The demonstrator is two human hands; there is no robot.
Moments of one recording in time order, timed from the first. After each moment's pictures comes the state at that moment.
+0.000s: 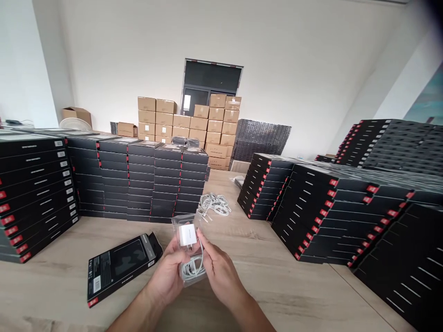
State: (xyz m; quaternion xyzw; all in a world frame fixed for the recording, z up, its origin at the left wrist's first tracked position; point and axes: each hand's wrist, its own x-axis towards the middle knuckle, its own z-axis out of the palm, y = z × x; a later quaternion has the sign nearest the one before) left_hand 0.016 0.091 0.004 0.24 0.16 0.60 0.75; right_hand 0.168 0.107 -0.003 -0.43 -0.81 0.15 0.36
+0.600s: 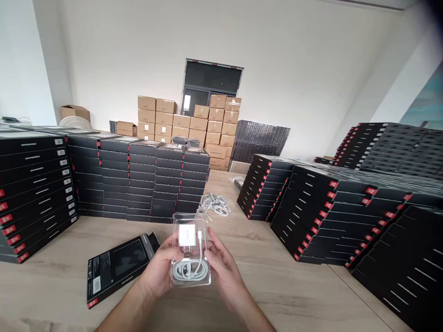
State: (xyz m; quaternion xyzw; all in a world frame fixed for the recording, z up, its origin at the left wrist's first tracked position) left_hand -0.006 0.094 0.014 0.31 0.15 0.55 0.76; right_hand 0.157 0.098 0.000 -0.32 -0.54 0.56 0.53
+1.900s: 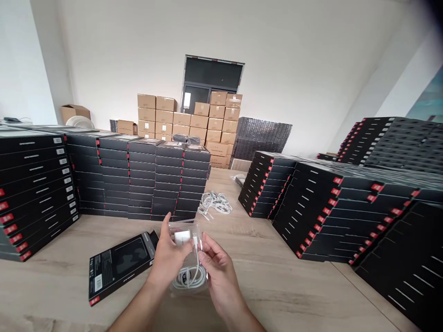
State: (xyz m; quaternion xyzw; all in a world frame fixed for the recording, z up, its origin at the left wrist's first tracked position) left_hand 0.002 0.099 0.018 0.37 0.45 0.66 0.47; right_hand 0.135 0.090 -0.007 -0.35 -0.42 0.57 0.61
